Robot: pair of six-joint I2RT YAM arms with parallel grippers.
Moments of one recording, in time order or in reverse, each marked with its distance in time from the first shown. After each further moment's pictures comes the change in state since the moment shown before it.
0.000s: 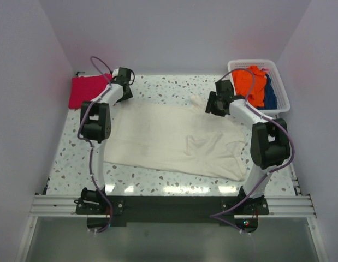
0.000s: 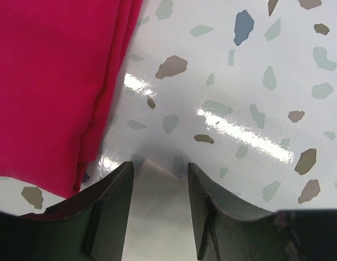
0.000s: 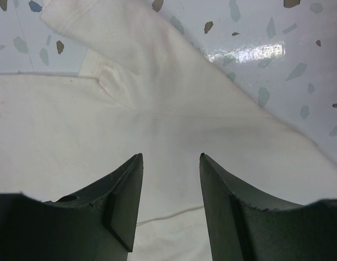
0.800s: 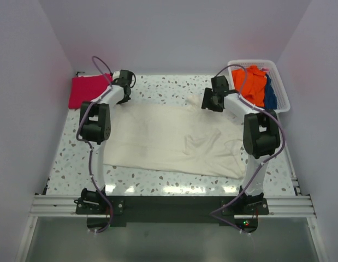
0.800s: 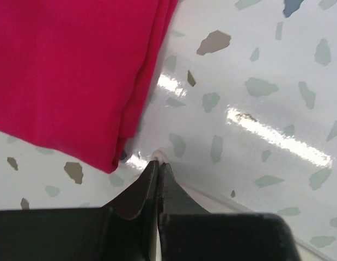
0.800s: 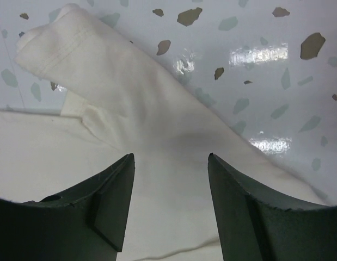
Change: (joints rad) left arm -0.015 -0.034 -0.060 -0.023 -0.119 0.044; right arm 0.000 0.160 0.148 -0.002 0.012 -0.040
